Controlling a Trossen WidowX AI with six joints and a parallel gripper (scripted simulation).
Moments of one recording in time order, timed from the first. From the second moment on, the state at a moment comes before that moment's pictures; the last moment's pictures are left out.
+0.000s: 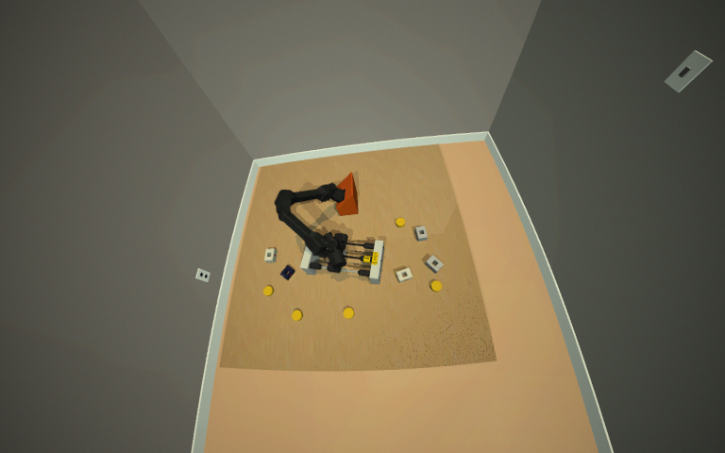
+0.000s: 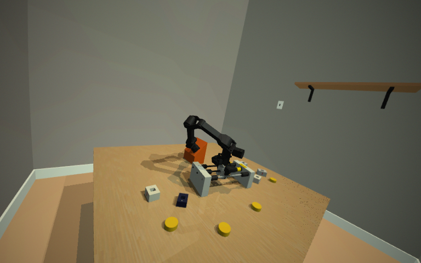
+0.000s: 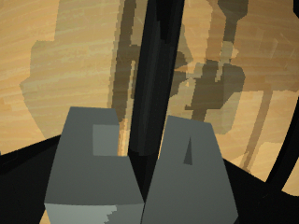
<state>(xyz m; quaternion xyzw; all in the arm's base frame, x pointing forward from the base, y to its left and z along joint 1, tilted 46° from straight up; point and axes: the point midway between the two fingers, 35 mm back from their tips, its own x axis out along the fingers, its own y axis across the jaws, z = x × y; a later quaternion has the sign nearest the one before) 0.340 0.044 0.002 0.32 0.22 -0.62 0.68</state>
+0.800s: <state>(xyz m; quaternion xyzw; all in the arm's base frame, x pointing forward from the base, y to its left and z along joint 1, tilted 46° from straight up) 0.336 0.052 0.011 0.32 0.22 -0.61 0.69</state>
